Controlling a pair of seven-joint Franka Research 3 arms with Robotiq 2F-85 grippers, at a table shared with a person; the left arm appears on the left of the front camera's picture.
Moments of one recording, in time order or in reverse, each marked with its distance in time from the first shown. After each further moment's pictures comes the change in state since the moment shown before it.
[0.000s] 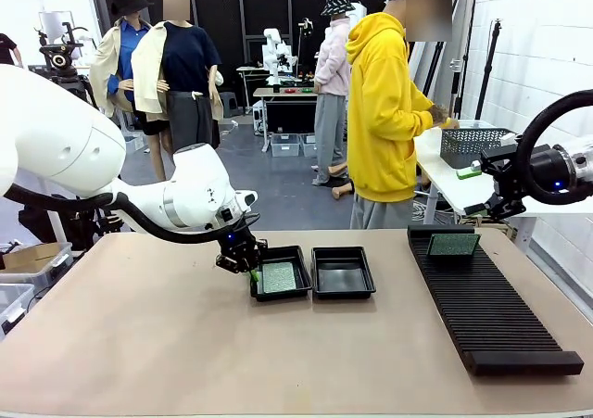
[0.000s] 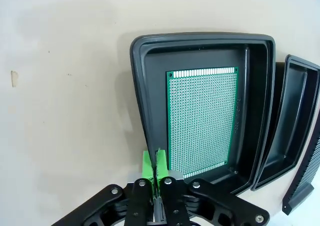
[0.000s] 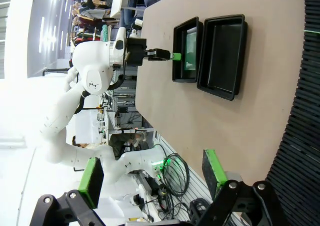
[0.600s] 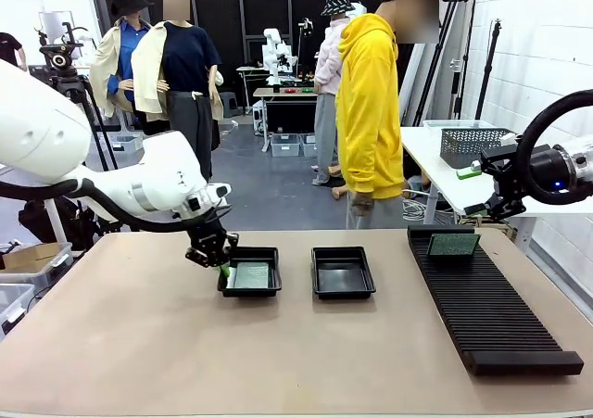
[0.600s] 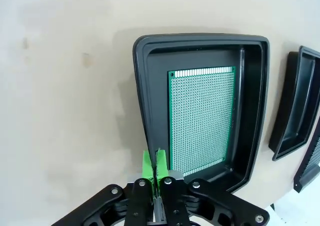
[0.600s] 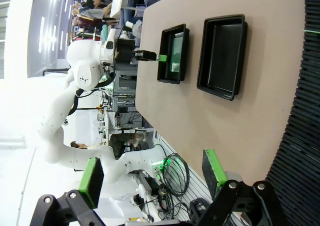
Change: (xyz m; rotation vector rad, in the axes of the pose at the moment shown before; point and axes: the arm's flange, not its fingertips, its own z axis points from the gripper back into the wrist) left arm 0.008 0.056 0.041 0.027 0.058 -0.032; right arm 0.000 0.000 0.000 0.000 0.000 0.000
